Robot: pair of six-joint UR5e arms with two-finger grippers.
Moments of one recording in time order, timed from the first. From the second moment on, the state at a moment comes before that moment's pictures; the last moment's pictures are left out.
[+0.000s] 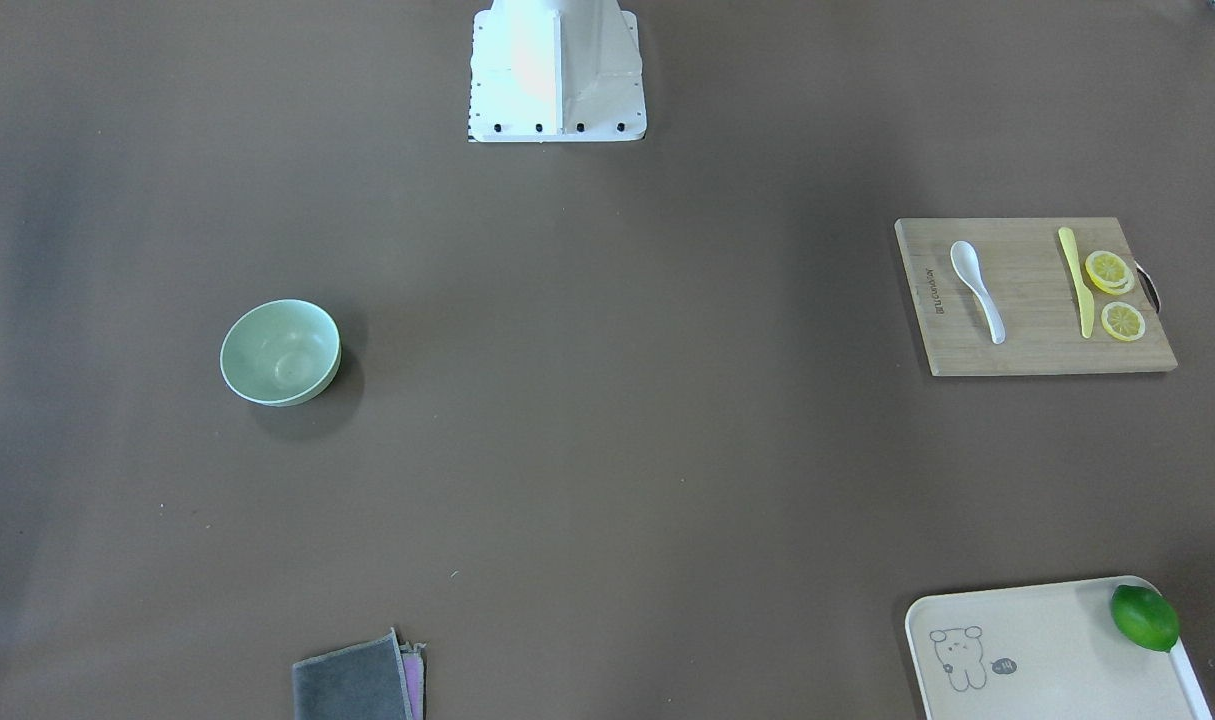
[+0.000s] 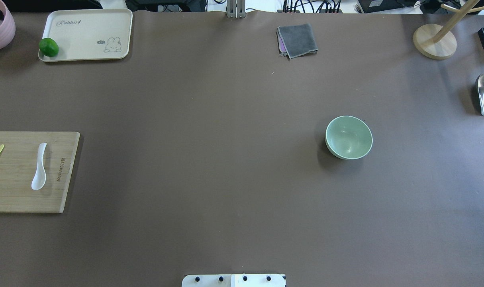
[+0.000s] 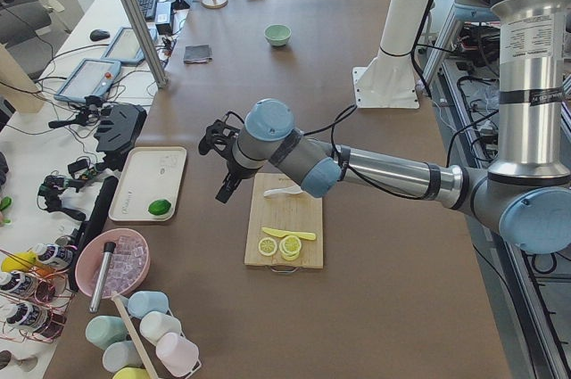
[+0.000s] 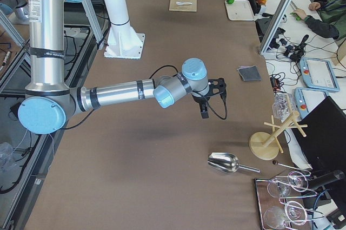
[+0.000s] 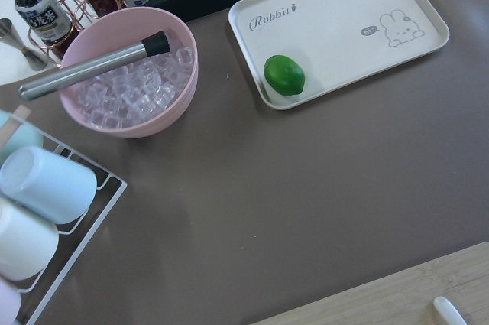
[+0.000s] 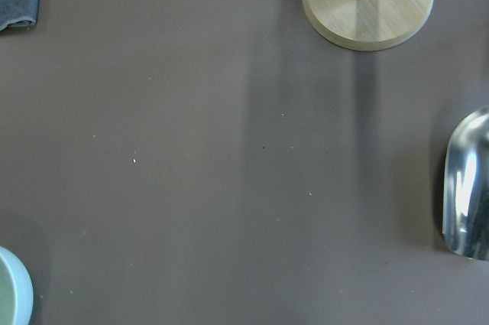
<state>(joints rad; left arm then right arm) -1.50 -1.48 -1.83 -2.09 -2.40 -0.21 1.30 -1.61 1.79 -1.08 2.29 0.61</state>
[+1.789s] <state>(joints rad) -1.41 -1.48 -1.82 -2.21 -2.41 -0.38 0.62 -1.58 1.82 -0.89 1.66 1.40</state>
